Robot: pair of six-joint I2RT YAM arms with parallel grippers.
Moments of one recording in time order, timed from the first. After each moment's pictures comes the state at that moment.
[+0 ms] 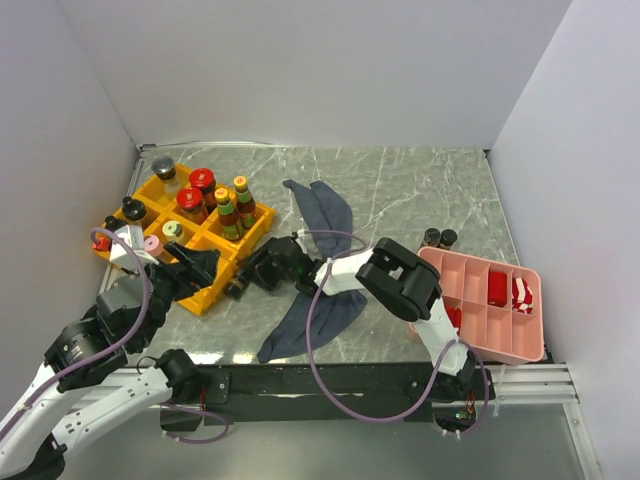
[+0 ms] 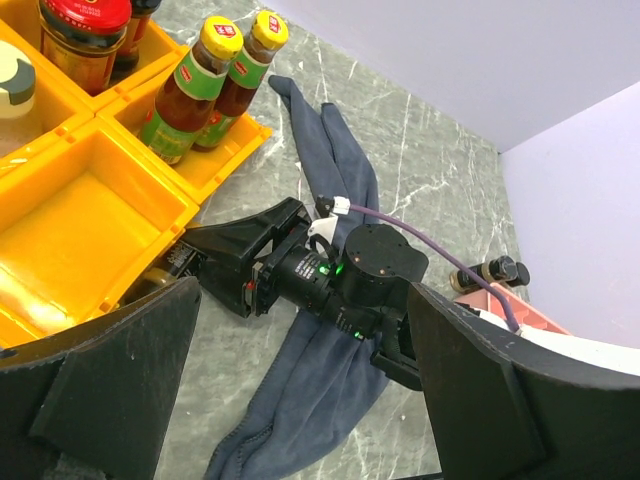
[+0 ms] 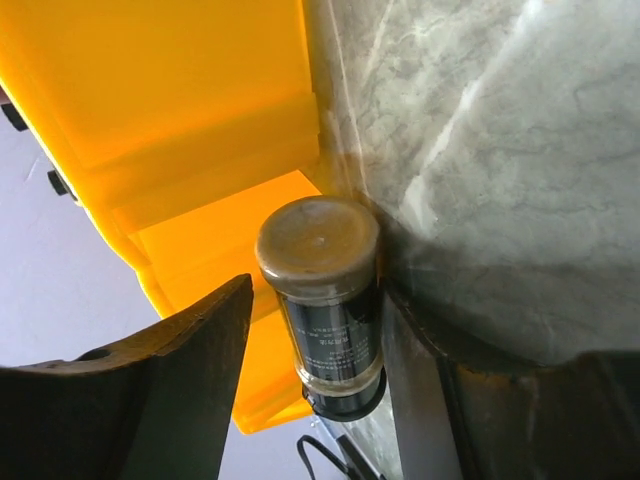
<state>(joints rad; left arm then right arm) -0.84 0.42 0.94 -0.79 -0.64 -0.83 0.98 2.17 1.22 0.43 0.04 1.61</state>
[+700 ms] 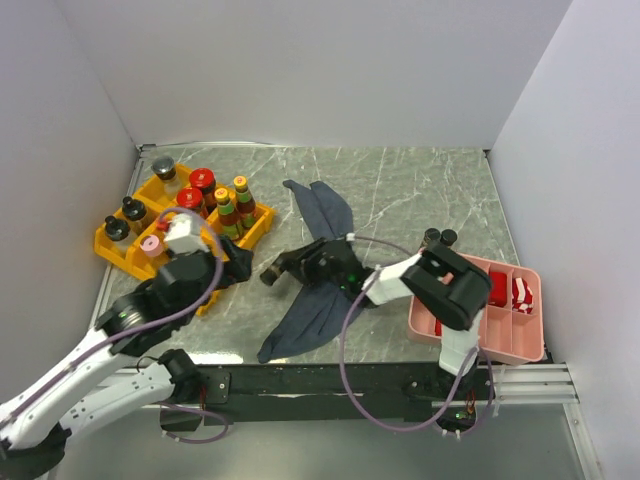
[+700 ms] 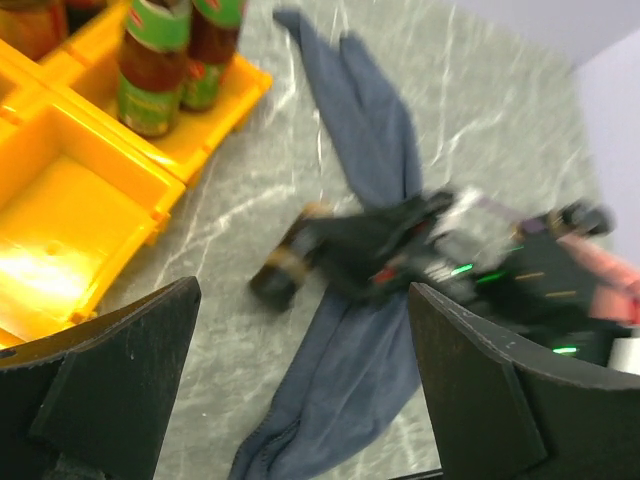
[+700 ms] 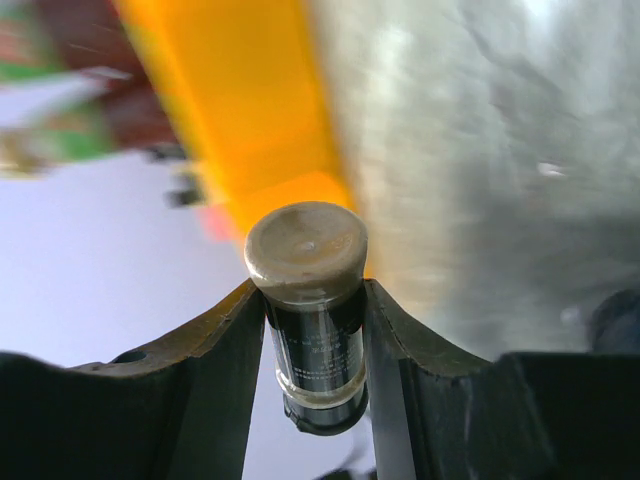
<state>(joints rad) -0.84 0.60 0.85 -0.65 -0.58 -0.76 0.85 1.89 0.77 0.70 0.01 1.71</state>
